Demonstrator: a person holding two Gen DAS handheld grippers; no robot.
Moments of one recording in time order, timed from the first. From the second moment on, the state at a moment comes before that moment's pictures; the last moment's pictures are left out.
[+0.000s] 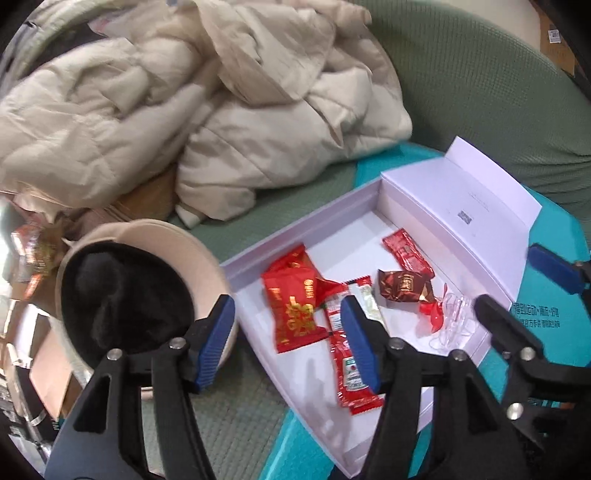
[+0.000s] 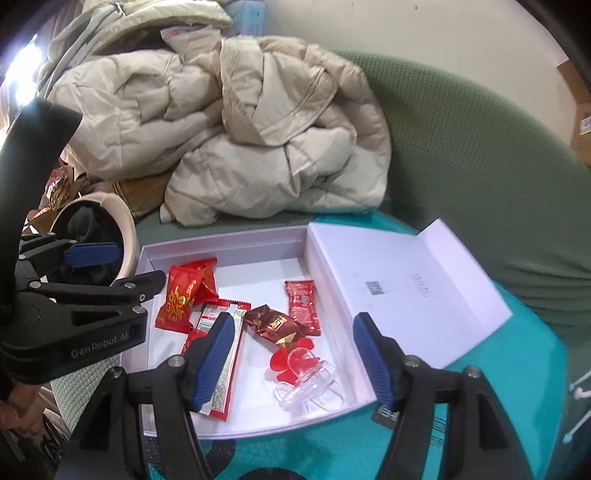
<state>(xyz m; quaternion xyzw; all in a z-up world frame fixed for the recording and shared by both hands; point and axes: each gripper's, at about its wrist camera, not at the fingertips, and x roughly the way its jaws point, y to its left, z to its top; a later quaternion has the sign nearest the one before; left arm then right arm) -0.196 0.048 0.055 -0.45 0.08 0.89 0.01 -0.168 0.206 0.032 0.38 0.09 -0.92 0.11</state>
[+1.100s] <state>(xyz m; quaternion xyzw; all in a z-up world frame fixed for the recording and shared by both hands) -0.055 0.022 0.133 -0.37 0.05 0.93 0.00 -0.007 0.195 0.107 0.29 0.11 -0.95 0.08</state>
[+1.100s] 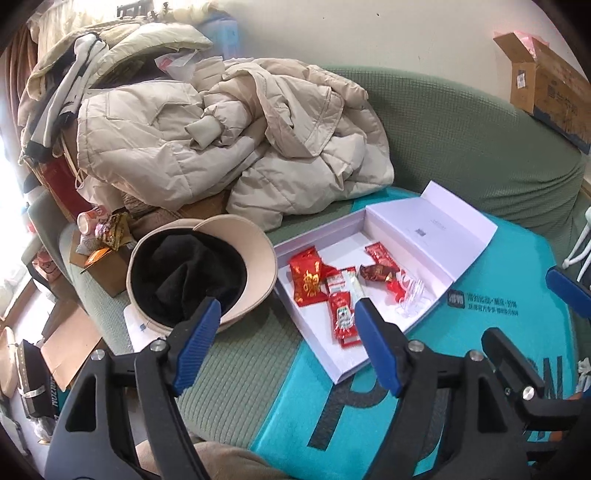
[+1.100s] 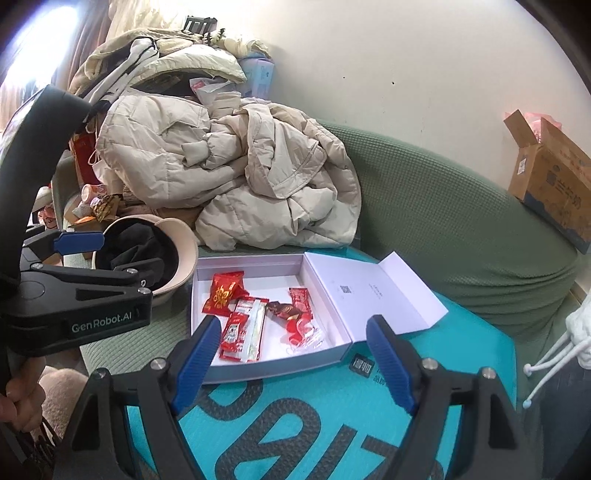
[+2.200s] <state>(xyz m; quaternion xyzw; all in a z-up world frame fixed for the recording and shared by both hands) -0.014 0.021 0.054 -0.45 0.04 0.89 0.00 0.021 0.201 0.044 0.36 0.11 -0.92 0.09</state>
